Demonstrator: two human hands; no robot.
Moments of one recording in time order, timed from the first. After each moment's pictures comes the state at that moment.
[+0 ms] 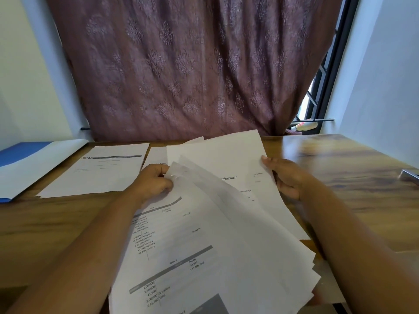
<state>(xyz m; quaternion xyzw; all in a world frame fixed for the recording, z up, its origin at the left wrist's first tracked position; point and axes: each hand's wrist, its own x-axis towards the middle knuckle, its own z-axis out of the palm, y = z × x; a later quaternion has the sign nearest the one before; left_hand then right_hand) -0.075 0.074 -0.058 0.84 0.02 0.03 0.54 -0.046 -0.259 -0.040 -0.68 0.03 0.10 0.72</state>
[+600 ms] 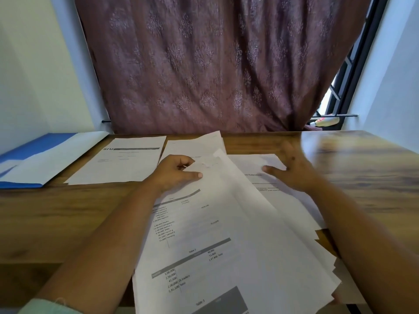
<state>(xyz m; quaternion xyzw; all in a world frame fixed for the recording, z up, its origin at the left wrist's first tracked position) -0.085 0.071 -0.050 0.83 -0.04 0.04 0.56 -0.044 -0.246 -0.050 -0.92 -0.15 -0.17 0.33</state>
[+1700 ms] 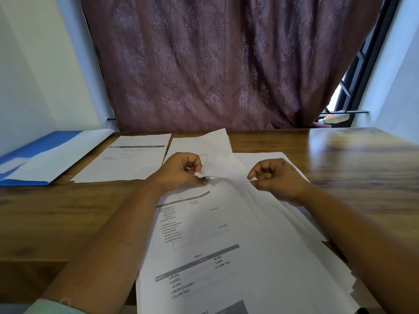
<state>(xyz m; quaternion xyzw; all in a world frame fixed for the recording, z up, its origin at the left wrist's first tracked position) -0.084 0.076 -0.048 0.86 -0.13 0.06 0.49 -0.066 -0.203 -0.062 -0.81 -0.22 0.02 0.54</state>
